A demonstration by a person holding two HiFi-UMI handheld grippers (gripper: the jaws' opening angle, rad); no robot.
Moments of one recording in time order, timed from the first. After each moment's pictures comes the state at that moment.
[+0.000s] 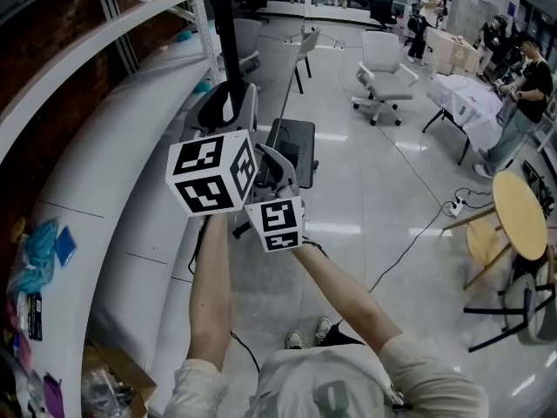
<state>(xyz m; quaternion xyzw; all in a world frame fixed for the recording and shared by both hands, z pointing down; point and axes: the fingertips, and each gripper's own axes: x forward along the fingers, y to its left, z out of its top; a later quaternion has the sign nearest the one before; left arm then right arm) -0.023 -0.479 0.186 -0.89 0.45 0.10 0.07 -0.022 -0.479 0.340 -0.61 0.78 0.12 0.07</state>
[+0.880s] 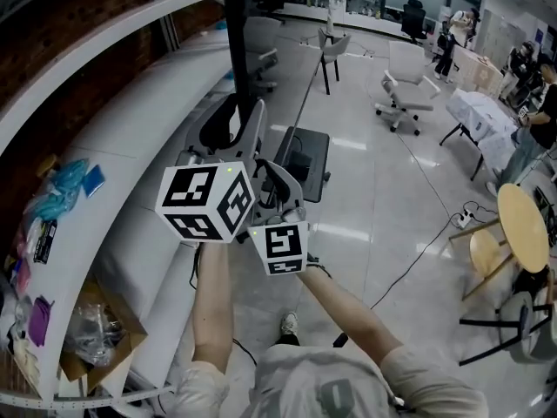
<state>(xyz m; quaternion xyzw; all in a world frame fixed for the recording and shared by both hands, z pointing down) -0.083 -0.292 0.187 -0.88 0.44 0.13 0.08 -0.082 -0.293 0.339 -0.57 0.80 0.13 0.09</state>
